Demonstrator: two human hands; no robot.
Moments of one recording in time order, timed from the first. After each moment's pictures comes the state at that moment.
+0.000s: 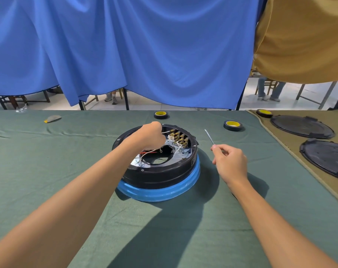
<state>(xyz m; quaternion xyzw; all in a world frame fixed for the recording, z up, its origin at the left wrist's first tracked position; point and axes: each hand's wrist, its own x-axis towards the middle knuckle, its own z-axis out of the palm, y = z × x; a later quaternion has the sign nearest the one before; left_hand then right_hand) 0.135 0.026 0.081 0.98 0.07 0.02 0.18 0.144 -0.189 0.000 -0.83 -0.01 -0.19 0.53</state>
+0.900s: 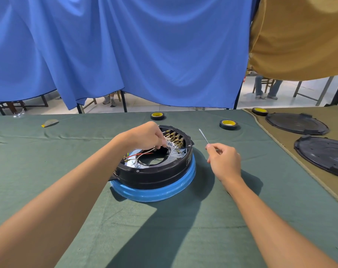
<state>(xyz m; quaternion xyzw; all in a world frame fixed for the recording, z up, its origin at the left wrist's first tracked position) 0.121 0.024 0.096 0.97 -0.05 -0.02 0.22 0.145 -0.188 -0.001 -0.83 -0.01 -0.19 0.52</state>
